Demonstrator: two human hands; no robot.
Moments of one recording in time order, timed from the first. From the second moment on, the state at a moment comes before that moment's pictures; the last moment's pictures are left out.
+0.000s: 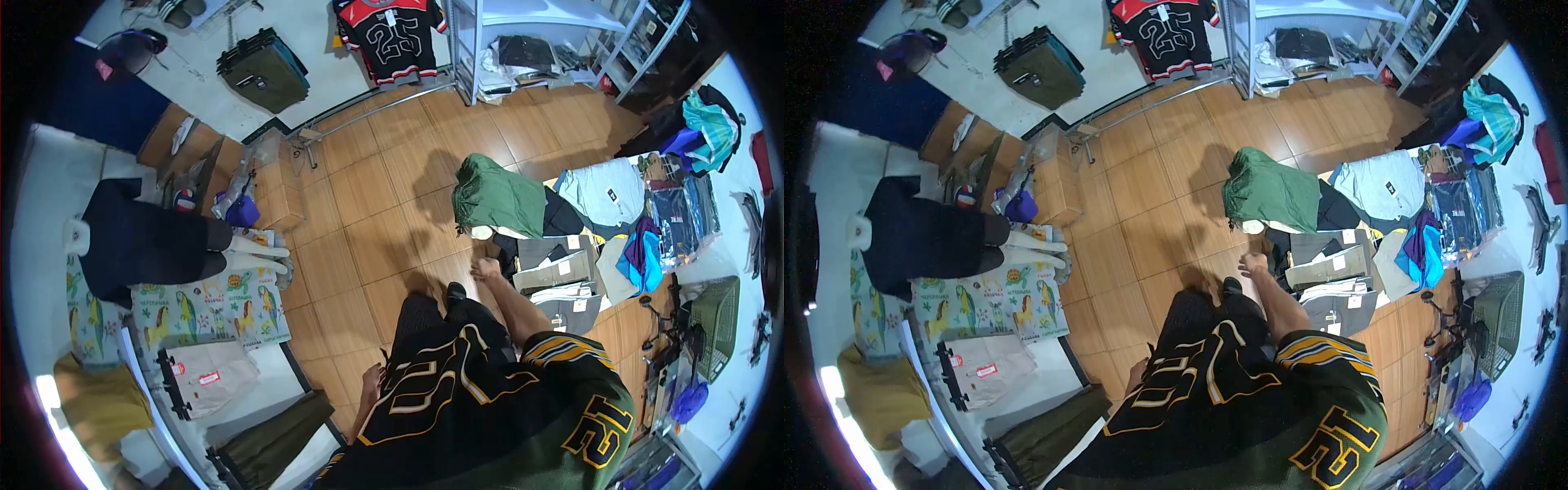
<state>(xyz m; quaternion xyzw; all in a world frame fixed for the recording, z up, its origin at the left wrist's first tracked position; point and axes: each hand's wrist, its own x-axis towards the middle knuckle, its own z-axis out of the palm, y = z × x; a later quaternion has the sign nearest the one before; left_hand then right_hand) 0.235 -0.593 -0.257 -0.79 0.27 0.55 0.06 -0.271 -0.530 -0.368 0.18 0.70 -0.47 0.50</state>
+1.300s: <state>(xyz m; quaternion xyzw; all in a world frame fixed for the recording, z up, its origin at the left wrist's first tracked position) -0.134 -1.136 -0.292 -0.47 0.64 0.55 0.28 -0.302 -0.736 -0.392 0.37 0.77 -0.51 -0.07</state>
